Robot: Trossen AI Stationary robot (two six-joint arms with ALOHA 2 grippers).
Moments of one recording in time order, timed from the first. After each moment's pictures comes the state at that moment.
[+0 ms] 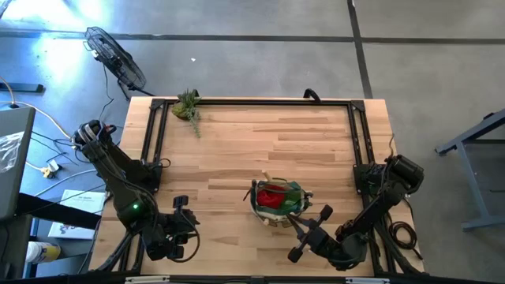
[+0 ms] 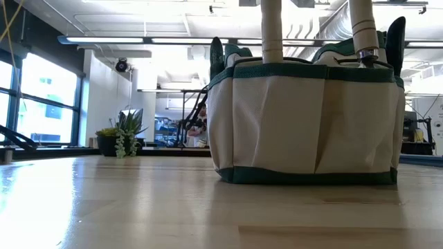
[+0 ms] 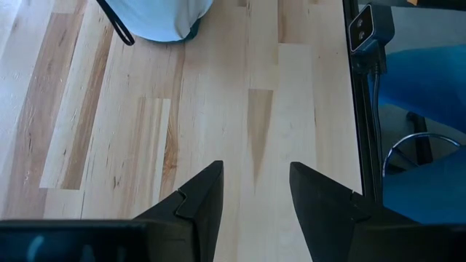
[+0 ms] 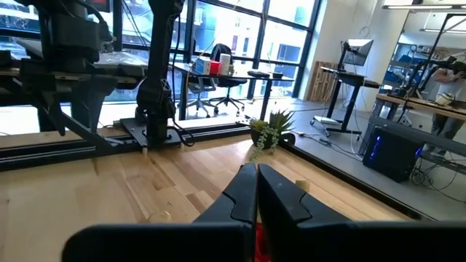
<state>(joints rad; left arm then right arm) -0.92 1.38 1.15 -0.80 -0.49 -0.86 0.91 1.86 1.04 1.18 1.57 -0.44</state>
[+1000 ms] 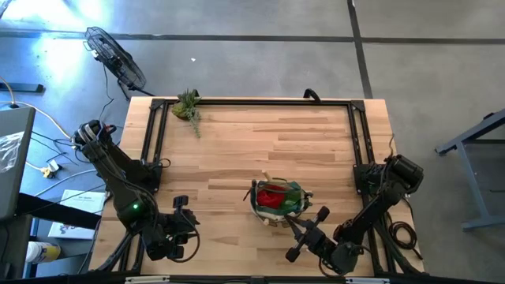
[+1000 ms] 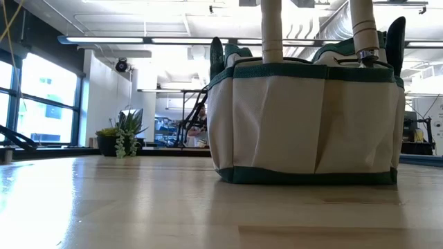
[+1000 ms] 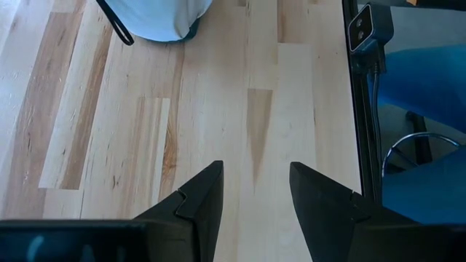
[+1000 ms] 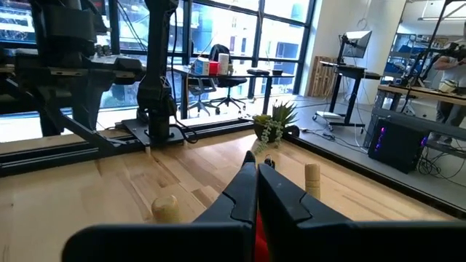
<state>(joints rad) -0.92 1.38 1.15 -0.80 -0.49 -0.86 0.90 1.86 1.04 0.88 1.57 -0.08</state>
